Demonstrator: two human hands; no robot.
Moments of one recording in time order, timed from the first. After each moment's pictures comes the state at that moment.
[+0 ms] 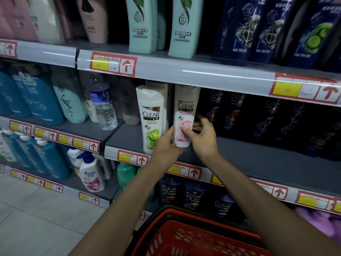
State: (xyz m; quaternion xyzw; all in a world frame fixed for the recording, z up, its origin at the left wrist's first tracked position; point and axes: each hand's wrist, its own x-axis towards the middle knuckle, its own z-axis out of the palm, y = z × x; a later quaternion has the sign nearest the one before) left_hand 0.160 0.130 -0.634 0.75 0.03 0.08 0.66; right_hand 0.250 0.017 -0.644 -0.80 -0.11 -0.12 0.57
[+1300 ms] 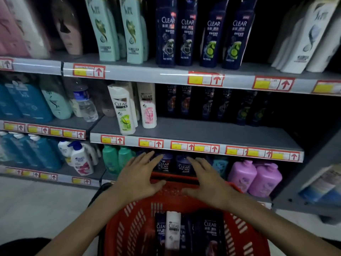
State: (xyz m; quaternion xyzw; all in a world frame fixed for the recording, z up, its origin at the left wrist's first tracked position) left_hand -0.026 0.077 -0.636 0.99 -0.10 0.02 0.08; right_hand 0.003 -0.177 -0.647 -0.95 -0.21 0.06 0.20
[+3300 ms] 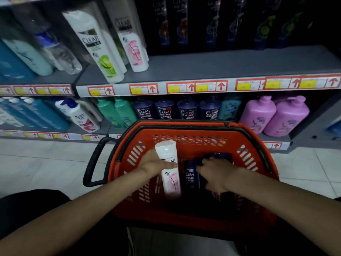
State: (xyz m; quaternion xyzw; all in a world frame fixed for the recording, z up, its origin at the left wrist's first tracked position) left_hand -0.039 0.033 -0.793 0.84 0.18 -0.18 0.48; right_hand -0.034 -0.200 -0.749 -0.89 -0.32 0.32 -0.08
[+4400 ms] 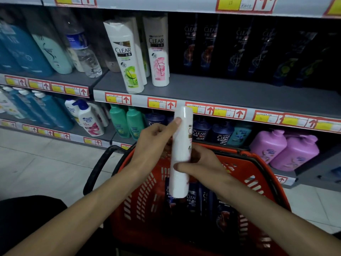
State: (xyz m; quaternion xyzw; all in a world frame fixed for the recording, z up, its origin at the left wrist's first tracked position) left_hand -0.026 0.036 -0.657 0.74 0.15 0.06 0.65; right_hand -0.020 -0.128 -0.683 -0.76 -0.08 0.22 0.60
